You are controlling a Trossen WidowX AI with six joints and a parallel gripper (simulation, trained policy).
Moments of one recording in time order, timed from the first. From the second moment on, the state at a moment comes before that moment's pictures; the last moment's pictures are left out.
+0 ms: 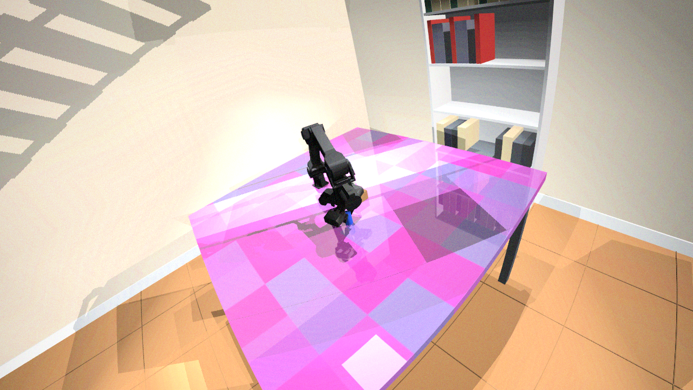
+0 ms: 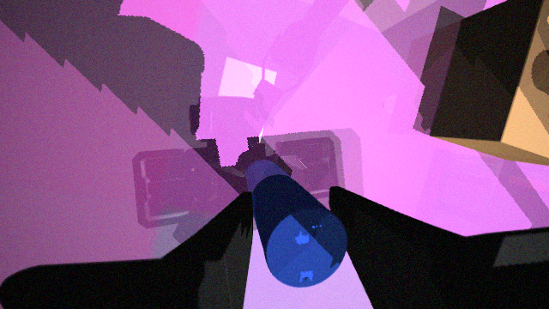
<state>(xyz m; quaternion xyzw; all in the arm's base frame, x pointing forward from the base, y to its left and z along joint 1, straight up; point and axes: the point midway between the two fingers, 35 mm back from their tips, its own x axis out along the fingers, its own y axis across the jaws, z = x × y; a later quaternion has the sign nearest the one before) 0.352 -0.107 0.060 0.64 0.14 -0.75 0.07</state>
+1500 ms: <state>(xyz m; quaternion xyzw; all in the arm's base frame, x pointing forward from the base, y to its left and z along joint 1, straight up) 0.308 -0.001 0.176 0.65 0.20 -0.71 0.18</state>
